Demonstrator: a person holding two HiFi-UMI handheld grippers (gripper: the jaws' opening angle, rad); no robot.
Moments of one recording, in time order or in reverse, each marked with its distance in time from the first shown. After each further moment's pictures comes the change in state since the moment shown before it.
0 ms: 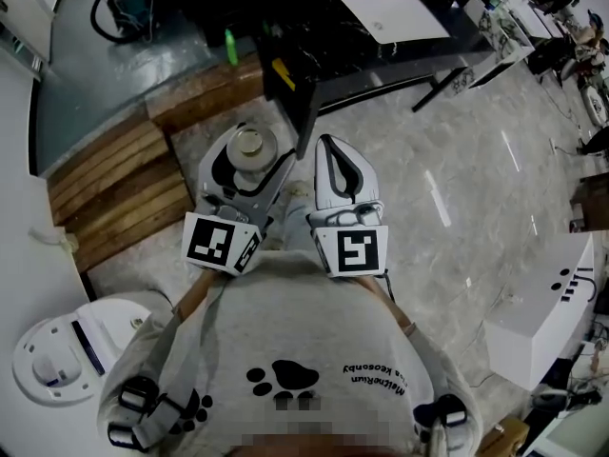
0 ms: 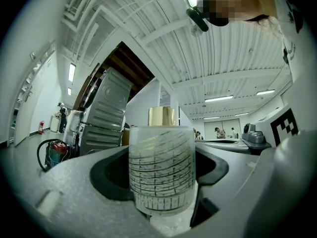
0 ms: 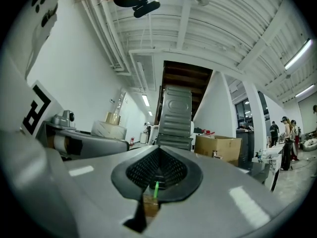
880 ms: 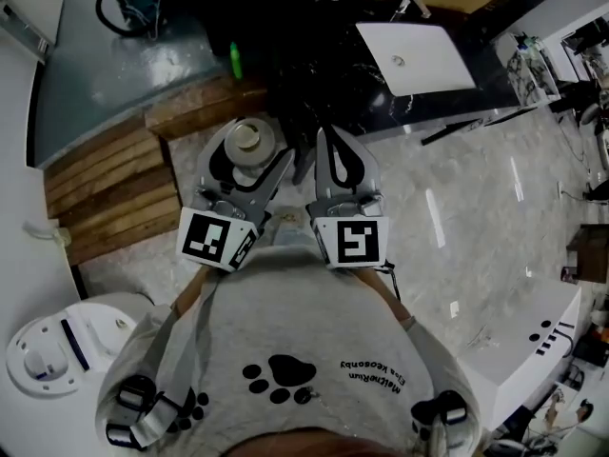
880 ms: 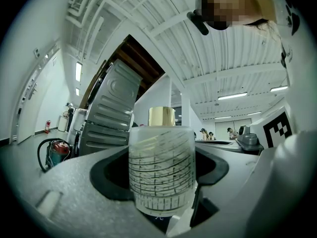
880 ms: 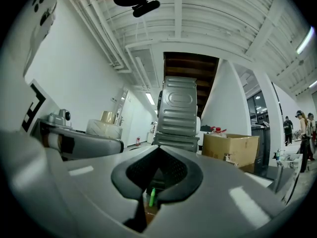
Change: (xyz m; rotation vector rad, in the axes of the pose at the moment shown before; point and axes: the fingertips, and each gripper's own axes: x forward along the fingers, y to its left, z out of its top) left arm 0.165 0.090 -0.009 -0.004 -0.015 0.101; right arm 0.181 -0.098 -0.021 0.049 -0.015 0.114
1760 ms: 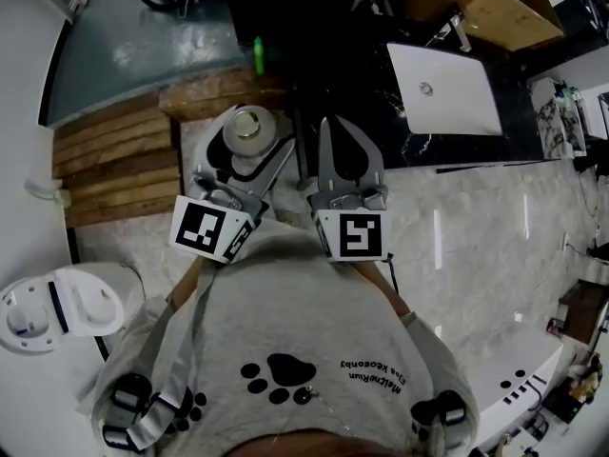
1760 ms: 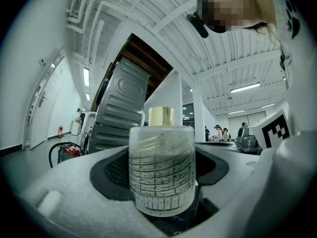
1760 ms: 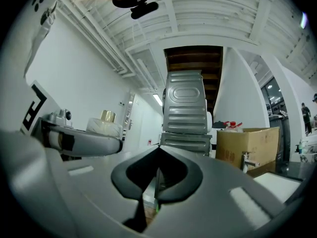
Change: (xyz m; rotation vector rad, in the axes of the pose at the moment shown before) left arm 0.080 0.046 -0.012 0.026 0.020 0.151; right arm 0.088 -0.054 -0.030 0.027 -0.016 0.162
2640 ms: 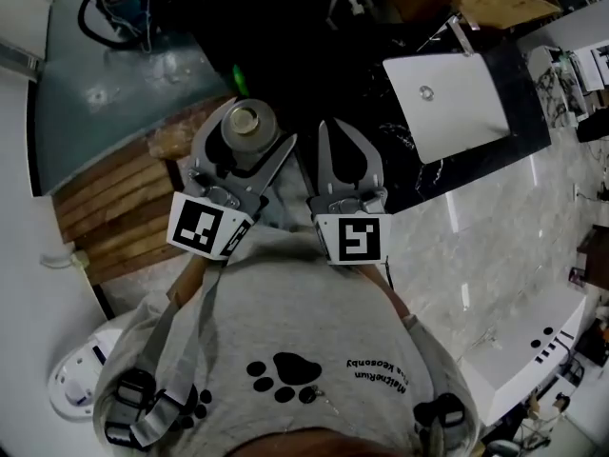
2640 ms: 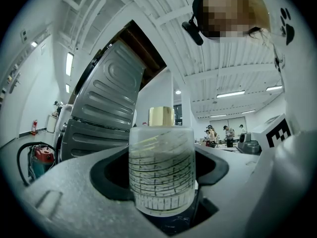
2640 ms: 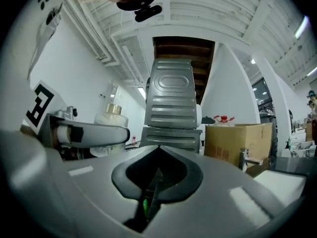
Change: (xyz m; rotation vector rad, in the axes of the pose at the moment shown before) left arm 0.151 0.102 0.000 -0.006 -0.004 -0.240; right arm 0.145 -0.058 -0.034 0.061 0.050 -0.200
